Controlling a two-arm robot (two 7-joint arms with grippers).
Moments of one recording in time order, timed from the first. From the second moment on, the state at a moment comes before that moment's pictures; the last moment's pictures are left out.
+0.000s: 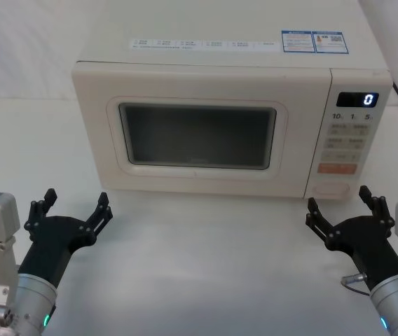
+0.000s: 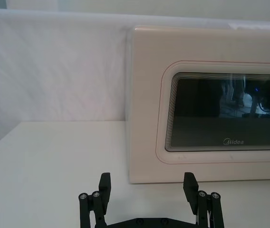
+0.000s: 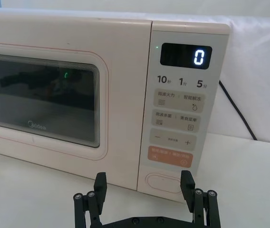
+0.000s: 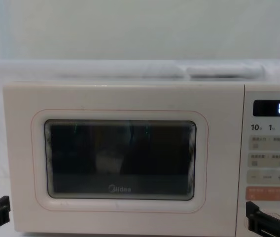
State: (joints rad) left arm 0.27 0.24 0.04 -1.85 -0.25 -0.02 -0.02; right arm -0.17 0.19 -0.26 -1.77 0.07 -0.06 -0.03
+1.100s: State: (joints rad) left arm 0.27 0.24 0.04 -1.85 -0.25 -0.02 -0.02; right arm -0.17 0.19 -0.26 -1.77 0.07 -0.06 -0.03
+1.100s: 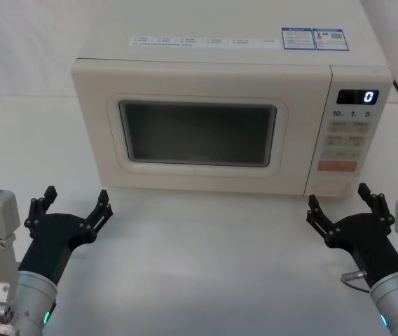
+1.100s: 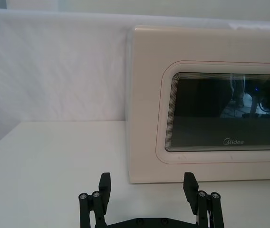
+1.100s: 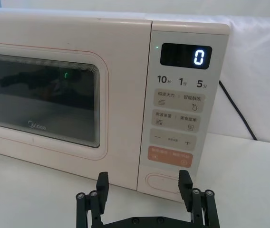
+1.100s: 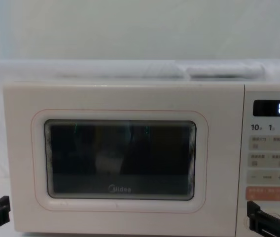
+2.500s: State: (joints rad) left arm 0.27 0.24 0.04 -1.85 -0.25 -0.02 -0.02; right arm -0.17 0.19 -0.26 -1.77 0.07 -0.06 -0.03
